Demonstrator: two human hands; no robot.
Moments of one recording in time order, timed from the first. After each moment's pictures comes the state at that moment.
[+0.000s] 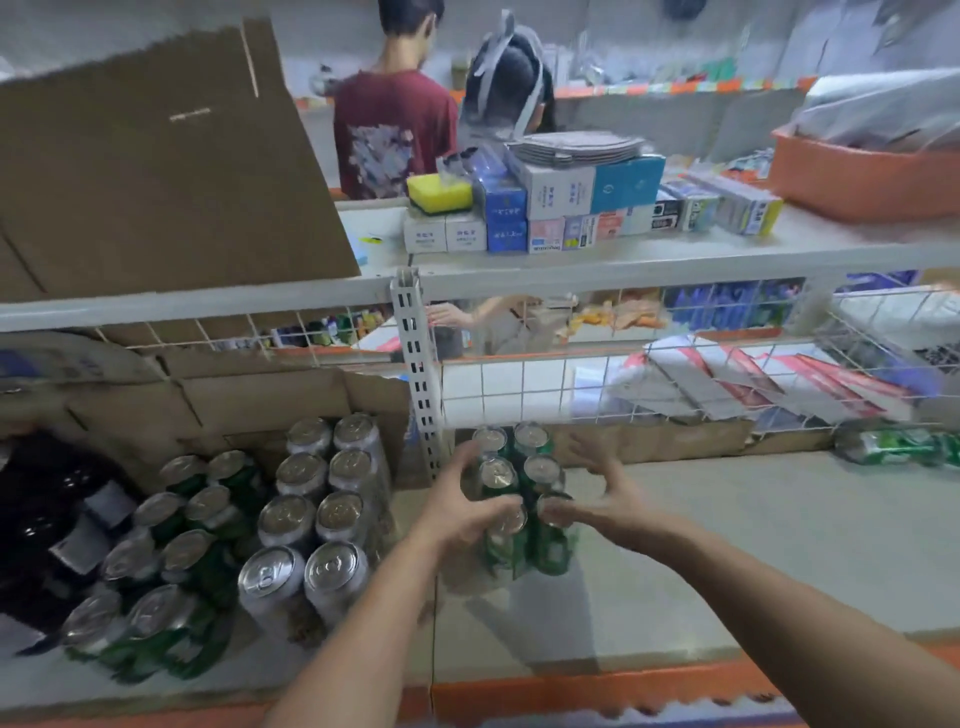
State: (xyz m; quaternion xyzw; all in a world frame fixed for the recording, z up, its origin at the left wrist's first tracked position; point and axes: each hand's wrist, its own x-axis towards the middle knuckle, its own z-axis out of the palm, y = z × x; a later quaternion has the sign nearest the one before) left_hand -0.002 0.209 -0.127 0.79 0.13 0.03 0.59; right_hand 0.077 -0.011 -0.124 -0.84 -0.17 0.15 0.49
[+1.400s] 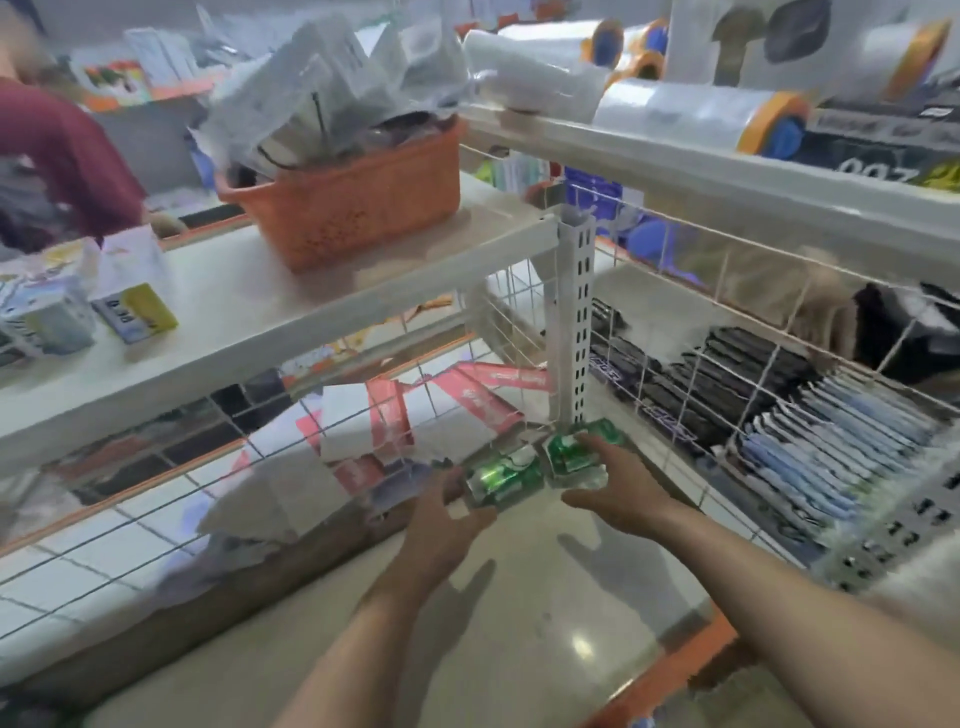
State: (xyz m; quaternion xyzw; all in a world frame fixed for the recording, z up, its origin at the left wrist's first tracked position) left_hand 0.300 -0.305 -0.155 0.86 0.06 -0.11 0.49; right_hand 0.314 -0.559 -0.169 -0.89 0.07 0.11 0.43
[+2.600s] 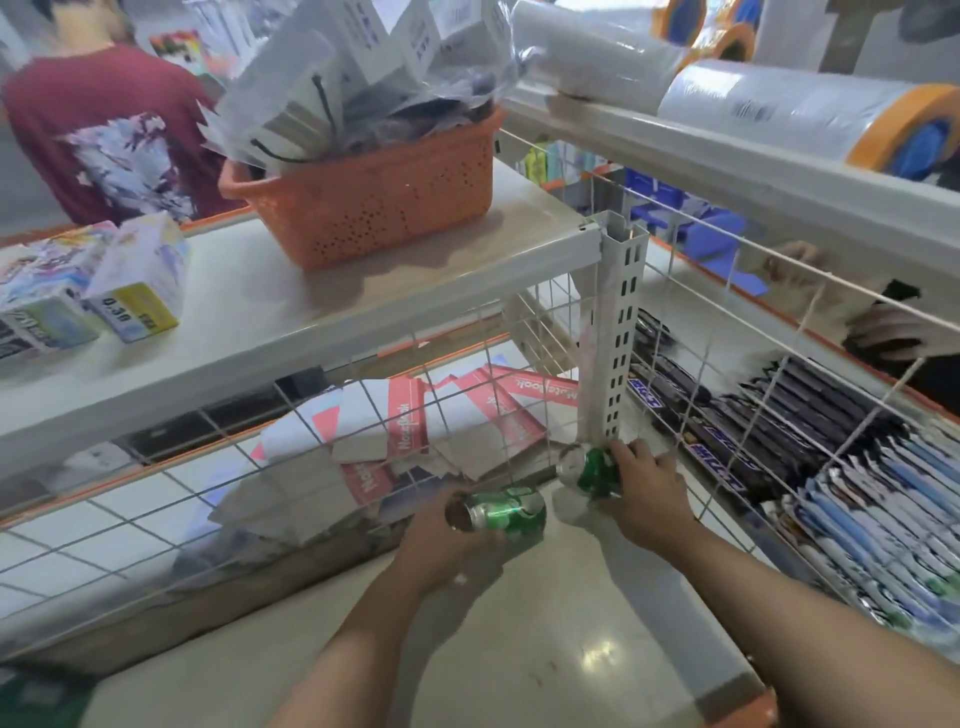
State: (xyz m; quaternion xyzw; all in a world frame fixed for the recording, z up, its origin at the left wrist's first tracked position) left_hand 0.330 -0.303 -0.157 0.88 0.09 -0.13 0.46; right_hand 0.375 -0.567 -0.185 -0.97 0.03 0.09 0.24
